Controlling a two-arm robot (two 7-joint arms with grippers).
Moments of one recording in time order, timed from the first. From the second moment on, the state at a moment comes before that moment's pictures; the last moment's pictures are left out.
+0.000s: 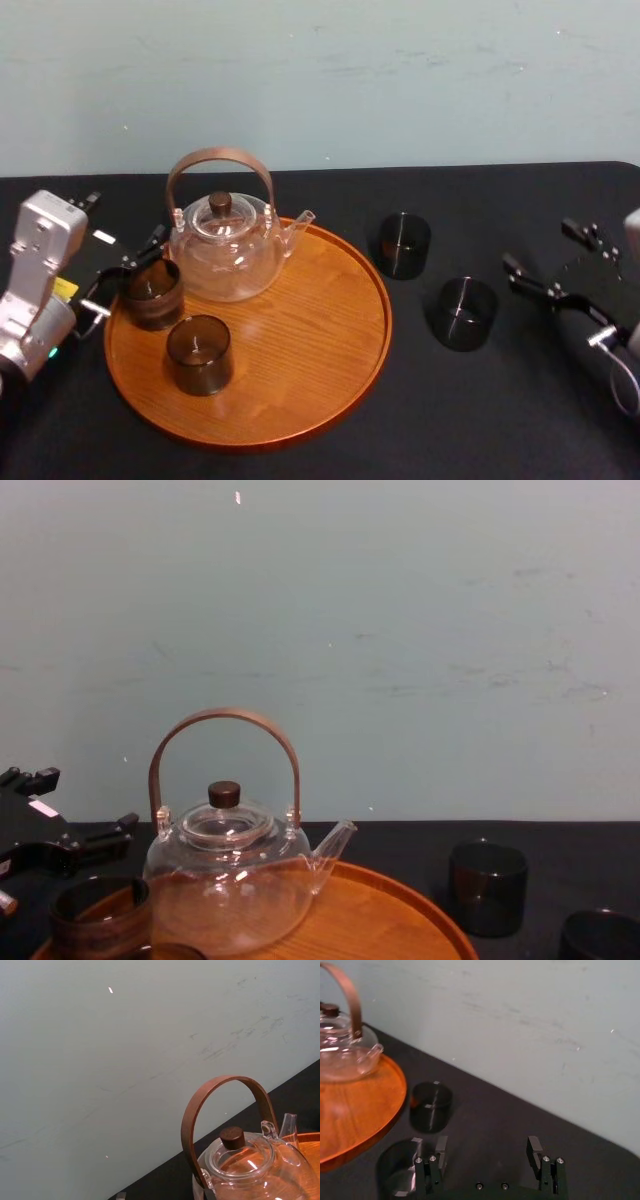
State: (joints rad) left arm -0.20 0.60 0.45 -1.41 -0.25 -0.12 0.03; right arm 0.00 0.71 -0.31 -1.63 0.37 -0.03 0.12
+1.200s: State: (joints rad) left arm -0.20 0.60 0.45 -1.41 -0.25 -0.12 0.03; right arm -0.14 0.74 -0.26 -1.71 0.41 0.11 0.32
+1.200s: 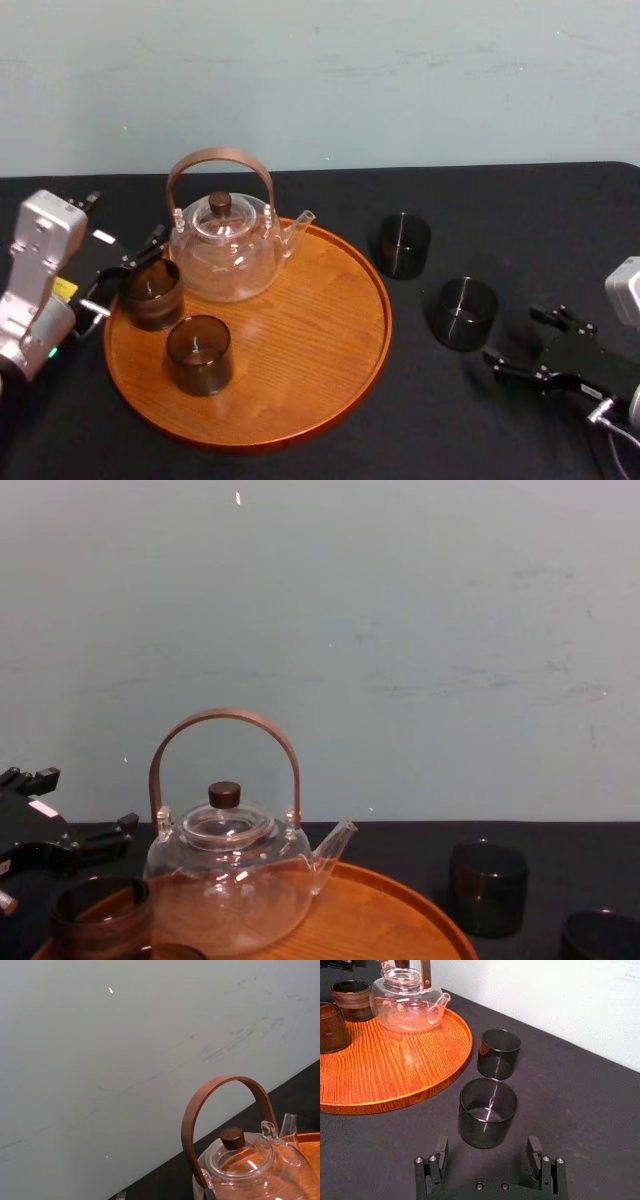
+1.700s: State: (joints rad) left arm -0.20 0.60 0.45 -1.41 -0.25 -0.12 0.03; right arm -0.07 0.67 -0.27 -1.67 0.39 0.21 0.36
